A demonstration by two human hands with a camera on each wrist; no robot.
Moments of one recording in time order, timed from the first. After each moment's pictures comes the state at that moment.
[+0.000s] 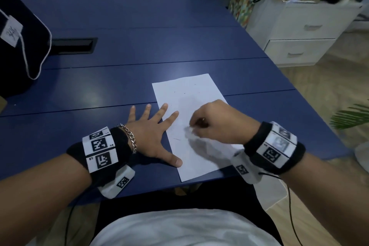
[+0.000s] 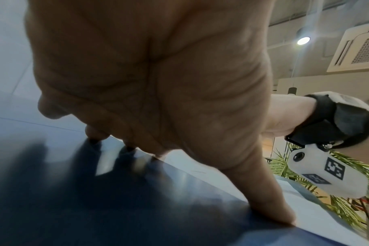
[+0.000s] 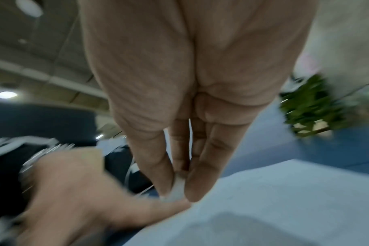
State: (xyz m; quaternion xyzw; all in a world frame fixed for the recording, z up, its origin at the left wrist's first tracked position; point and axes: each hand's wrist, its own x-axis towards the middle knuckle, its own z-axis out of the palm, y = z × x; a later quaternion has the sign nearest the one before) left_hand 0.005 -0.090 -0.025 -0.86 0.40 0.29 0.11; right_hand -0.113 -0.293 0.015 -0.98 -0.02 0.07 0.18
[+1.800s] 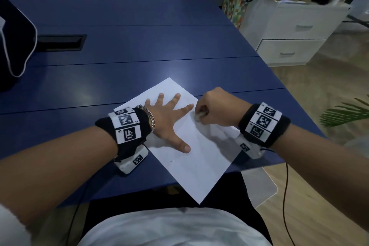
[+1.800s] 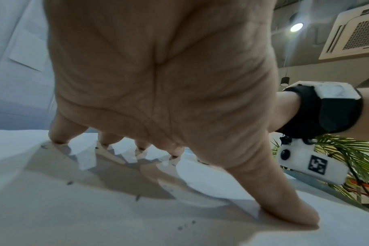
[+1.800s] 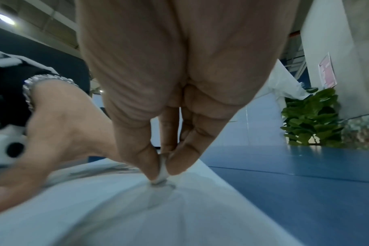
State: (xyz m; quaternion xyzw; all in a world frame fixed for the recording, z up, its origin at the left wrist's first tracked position) left_hand 0.013 -0.158 -0.029 -0.85 0.45 0.26 0.11; right_hand -0.097 -0.337 0.012 -0.99 0.02 0.08 0.12
